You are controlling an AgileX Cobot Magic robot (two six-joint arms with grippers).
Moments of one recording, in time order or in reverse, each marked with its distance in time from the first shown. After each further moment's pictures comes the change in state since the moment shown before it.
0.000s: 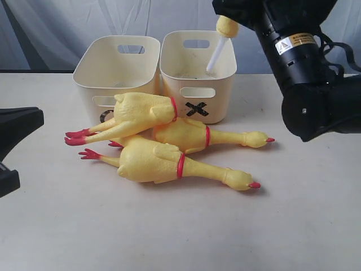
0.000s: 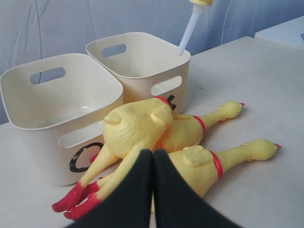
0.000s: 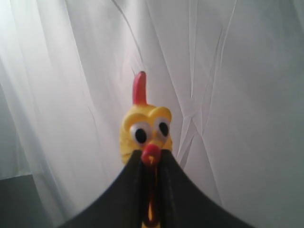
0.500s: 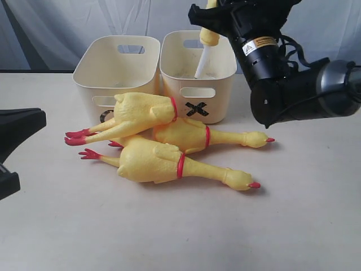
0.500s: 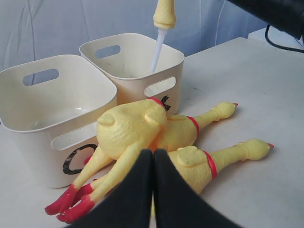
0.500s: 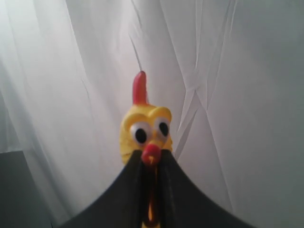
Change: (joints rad) left arm 0.000 0.000 0.000 0.000 -0.023 0.000; right arm -0.002 0.207 -0.187 -0.010 0.051 -0.019
